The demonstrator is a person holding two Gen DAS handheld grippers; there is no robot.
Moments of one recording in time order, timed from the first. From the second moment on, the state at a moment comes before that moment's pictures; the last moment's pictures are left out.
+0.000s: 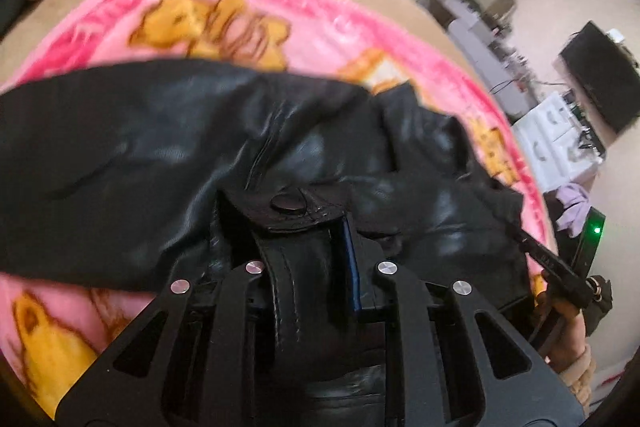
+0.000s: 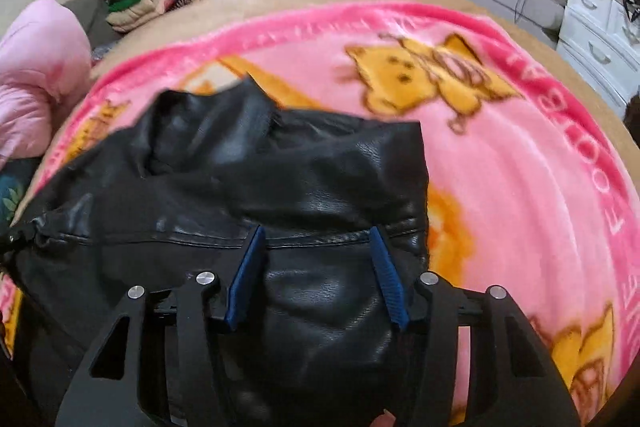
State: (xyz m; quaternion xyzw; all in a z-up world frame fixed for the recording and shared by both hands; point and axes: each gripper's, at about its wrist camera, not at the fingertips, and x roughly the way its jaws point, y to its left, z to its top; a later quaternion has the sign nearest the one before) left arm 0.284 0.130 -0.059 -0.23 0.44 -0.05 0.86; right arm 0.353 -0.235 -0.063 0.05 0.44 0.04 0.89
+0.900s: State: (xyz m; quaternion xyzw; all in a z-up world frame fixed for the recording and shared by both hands) left arm 0.236 0.086 -0.026 -0.16 0.43 -0.03 0.89; right arm 0.251 -0.167 -0.017 0.02 0.40 0.13 0.91
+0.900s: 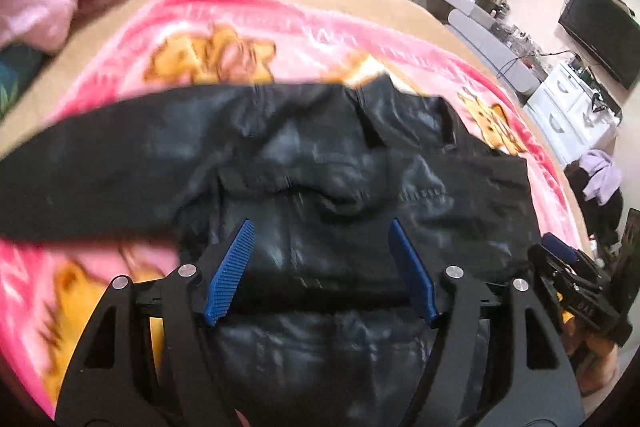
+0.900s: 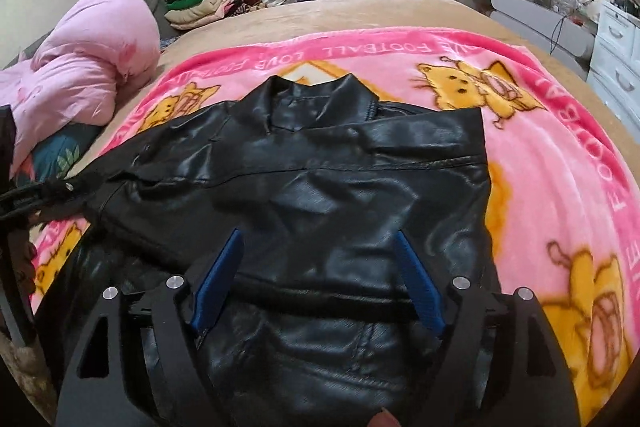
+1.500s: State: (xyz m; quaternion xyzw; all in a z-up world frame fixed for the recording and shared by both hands) left arm 0.242 0.089 -0.071 -0.17 0.48 0.00 0.86; right arm 0.271 -0.181 -0.063 0.05 0.47 0.07 0.88
